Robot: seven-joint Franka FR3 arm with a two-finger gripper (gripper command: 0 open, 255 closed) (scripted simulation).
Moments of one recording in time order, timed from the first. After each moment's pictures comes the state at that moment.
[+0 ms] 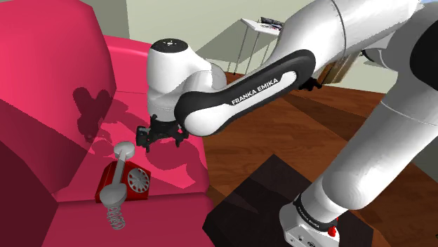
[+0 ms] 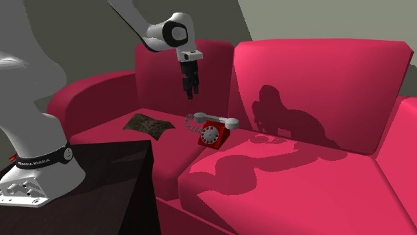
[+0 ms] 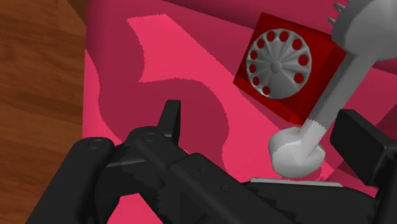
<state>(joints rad) -0.14 0.10 0.75 -2.22 -0.23 2.34 1.13</state>
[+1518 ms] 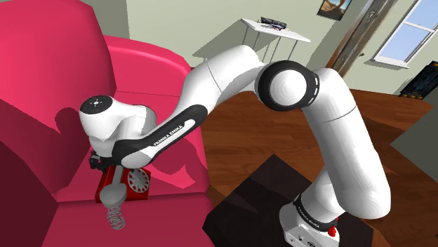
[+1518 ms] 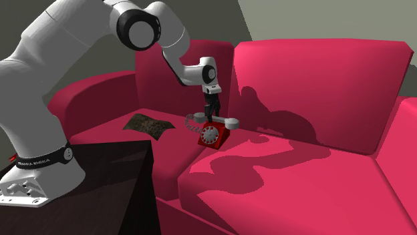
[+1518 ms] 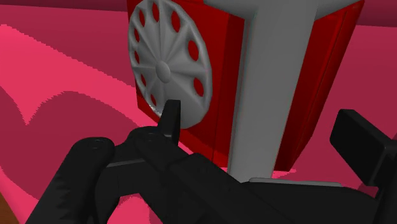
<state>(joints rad) 0.26 0.87 0.47 -1.54 -0.65 2.29 1.62</state>
